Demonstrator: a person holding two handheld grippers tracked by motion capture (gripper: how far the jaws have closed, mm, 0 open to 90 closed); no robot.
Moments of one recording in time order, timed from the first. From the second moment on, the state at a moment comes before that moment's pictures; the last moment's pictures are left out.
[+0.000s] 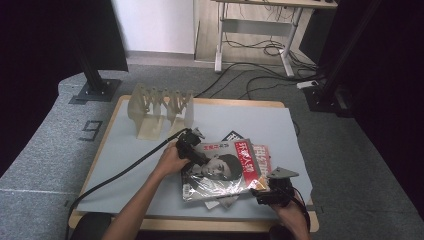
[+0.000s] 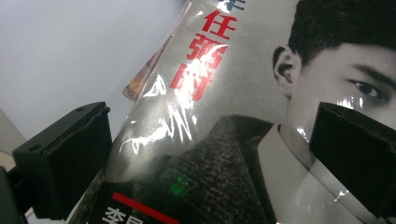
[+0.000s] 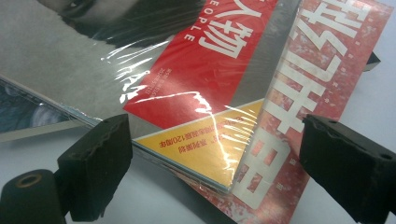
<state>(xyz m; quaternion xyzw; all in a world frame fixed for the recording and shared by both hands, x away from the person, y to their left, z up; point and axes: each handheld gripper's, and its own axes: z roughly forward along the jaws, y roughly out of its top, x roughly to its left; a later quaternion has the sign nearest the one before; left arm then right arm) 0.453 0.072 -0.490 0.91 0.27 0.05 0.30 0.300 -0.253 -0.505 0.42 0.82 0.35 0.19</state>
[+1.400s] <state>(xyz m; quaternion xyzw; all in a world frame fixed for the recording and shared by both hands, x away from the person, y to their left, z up) 0.400 0.099 -0.489 0.92 0.27 0.02 0.28 0.336 -0.267 -0.504 0.47 0.79 0.34 0.21</state>
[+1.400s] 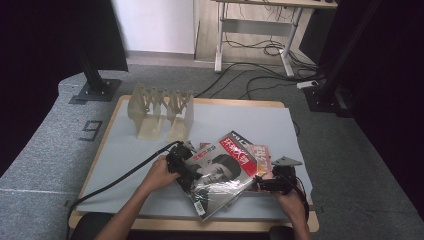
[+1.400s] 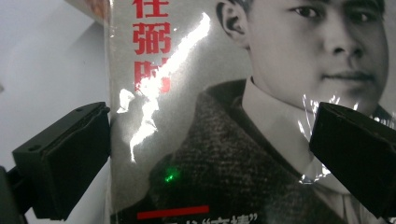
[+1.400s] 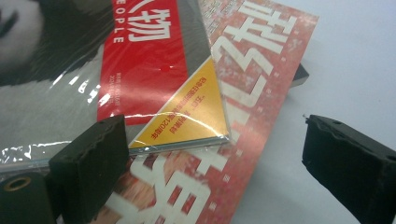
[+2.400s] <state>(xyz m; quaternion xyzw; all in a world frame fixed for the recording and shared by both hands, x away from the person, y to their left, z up) 0.363 0.108 -0.489 0.93 0.21 0.04 0.30 0.374 -0.256 -0.502 0.49 0.77 0.34 0.22</state>
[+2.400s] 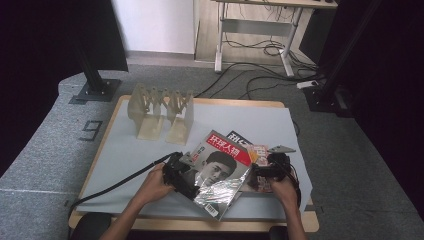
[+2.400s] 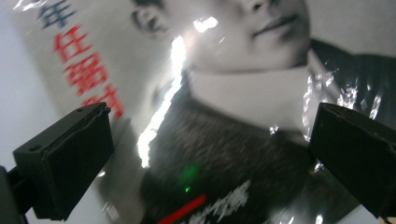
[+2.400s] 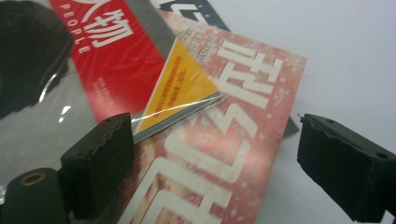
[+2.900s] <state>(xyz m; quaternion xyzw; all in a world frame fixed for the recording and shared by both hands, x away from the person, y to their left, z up) 0.346 0.169 -0.497 0.94 0.21 0.06 0.26 0.353 -0.246 -0.506 0.48 0.78 0.35 0.20</state>
